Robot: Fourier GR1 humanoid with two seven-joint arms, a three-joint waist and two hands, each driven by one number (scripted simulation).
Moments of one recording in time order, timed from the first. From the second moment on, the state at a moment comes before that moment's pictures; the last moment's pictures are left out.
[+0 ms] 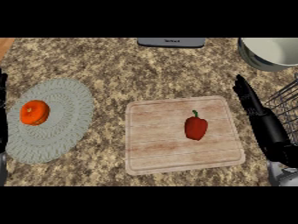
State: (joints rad) left arm -0.08 0.47 -0.03 -1.64 0.09 0.42 -0.17; right arm -0.11 -0.42 0.26 -1.65 -0.14 -0.15 -0.11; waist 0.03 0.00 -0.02
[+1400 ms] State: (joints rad) left arm 0.11 0.39 -0.18 -1.47 0.26 0.19 0.18; right arm -0.90 -0.39 0.54 -1.43 0.38 -0.04 0.69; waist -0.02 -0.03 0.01
